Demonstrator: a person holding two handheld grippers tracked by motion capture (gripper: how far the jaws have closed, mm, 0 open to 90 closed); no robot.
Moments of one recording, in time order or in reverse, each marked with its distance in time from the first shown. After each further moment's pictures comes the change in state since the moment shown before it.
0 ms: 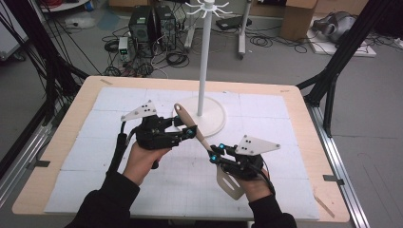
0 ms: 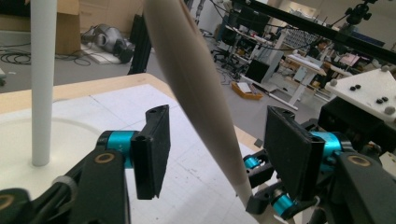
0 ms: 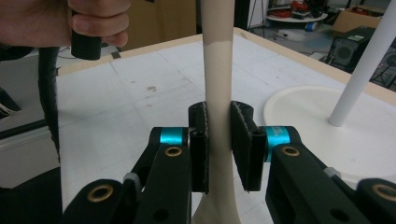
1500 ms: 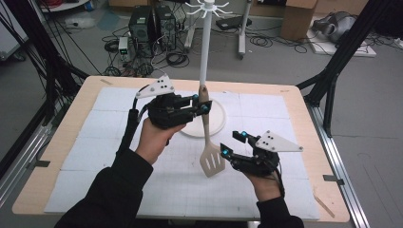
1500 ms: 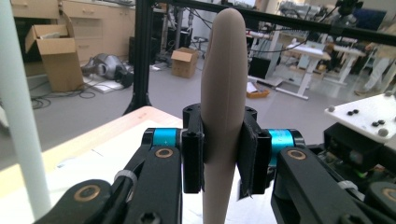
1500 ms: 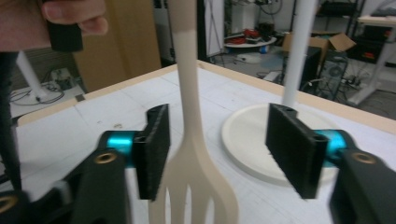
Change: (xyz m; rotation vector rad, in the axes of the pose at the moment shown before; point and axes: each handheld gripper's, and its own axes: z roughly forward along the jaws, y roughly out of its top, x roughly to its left) left arm -0.018 0.065 0.032 -0.007 -0.016 0.210; right arm -0.013 0.003 -0.031 -0.129 -0.164 0.105
